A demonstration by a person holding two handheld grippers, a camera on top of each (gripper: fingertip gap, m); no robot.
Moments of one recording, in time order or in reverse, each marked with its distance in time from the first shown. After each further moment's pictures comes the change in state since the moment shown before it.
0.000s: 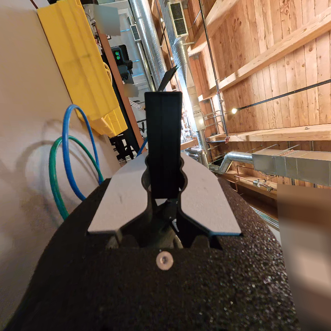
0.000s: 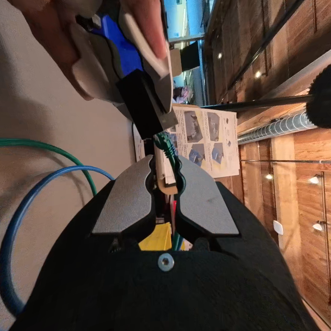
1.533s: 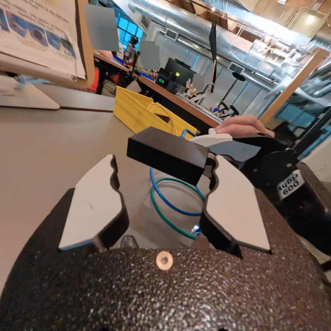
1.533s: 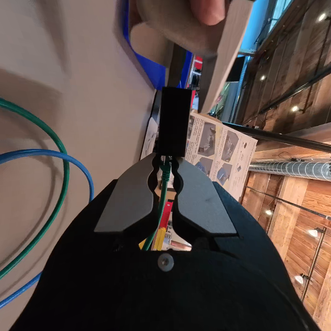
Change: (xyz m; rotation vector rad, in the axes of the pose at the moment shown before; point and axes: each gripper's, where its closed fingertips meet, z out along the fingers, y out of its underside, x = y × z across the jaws) left arm 0.009 -0.028 -0.014 -0.052 -0.344 0.915; right arm -0.003 -0.003 0.016 -0.011 -0.234 -0.266
